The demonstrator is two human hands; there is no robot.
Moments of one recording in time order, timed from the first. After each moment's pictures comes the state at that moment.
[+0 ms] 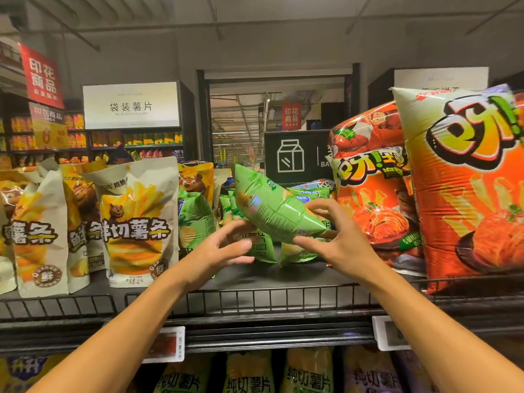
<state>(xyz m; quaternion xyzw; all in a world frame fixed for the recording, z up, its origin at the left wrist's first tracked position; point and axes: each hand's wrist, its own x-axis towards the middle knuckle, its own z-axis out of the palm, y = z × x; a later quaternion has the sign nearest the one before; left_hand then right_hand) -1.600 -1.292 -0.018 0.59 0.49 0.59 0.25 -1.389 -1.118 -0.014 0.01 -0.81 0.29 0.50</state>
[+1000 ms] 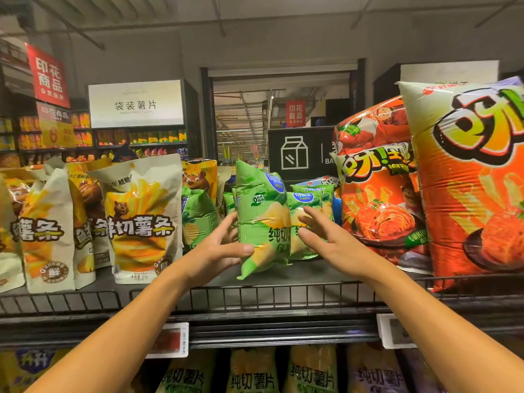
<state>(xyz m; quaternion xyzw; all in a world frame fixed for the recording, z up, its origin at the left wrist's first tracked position) -1.599 -1.296 -0.015 0.56 0.47 0.60 0.33 -1.393 -1.120 -0.016 -0.07 -0.87 0.36 0.32</state>
